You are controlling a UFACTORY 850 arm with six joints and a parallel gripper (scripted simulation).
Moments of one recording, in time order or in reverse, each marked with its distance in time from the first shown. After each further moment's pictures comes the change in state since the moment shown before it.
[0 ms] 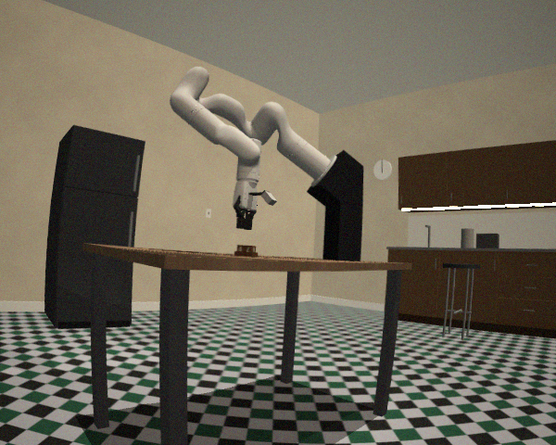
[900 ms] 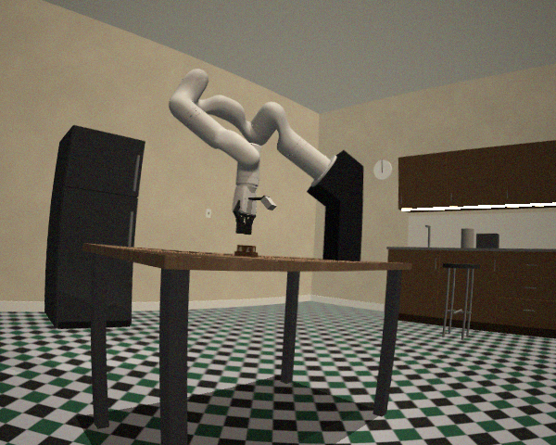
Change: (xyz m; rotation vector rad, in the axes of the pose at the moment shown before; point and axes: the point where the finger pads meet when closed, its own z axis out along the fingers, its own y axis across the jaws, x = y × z) arm 0.000 0.000 0.018 0.001 -0.001 -0.001
